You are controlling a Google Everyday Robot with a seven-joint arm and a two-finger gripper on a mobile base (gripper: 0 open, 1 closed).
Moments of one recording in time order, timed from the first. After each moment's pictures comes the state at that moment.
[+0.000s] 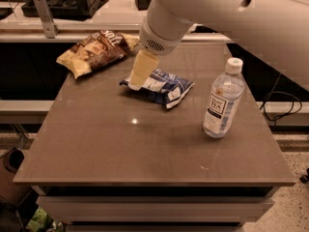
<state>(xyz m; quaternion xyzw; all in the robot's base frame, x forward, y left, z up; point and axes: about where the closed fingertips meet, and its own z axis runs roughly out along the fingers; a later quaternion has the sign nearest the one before) 0.598 0.005 0.960 -0.55 0.77 -0.06 0.33</state>
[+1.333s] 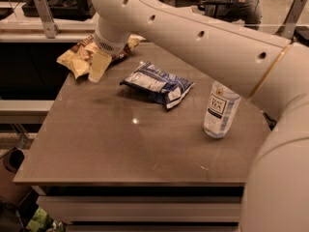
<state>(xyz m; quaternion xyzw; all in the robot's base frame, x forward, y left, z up) 0.697 0.137 0.913 -0.58 0.73 -0.02 0.36</state>
